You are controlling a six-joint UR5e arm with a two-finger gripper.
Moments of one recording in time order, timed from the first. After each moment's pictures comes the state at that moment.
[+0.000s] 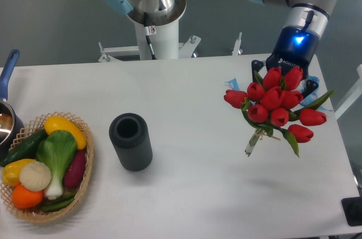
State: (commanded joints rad) arm 2.93 -1.81 -1.69 -0.80 0.53 1.12
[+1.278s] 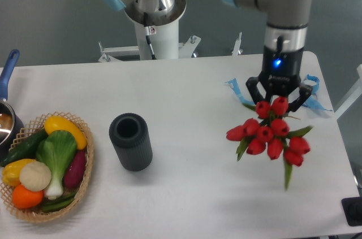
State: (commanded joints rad) arm 2.66 -1.86 -1.64 -0.80 1.47 1.13
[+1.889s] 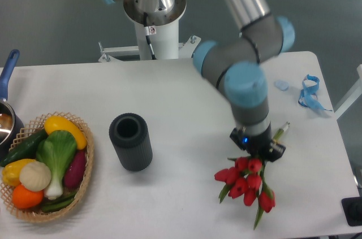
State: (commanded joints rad) arm 2.49 -2.20 -1.46 -0.81 1.86 1.13
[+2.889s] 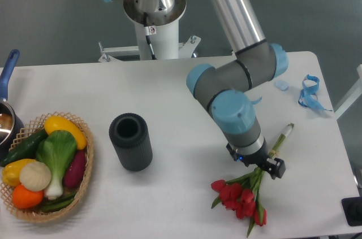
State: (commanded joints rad) arm 2.52 -2.07 -1.43 -0.82 1.83 1.14
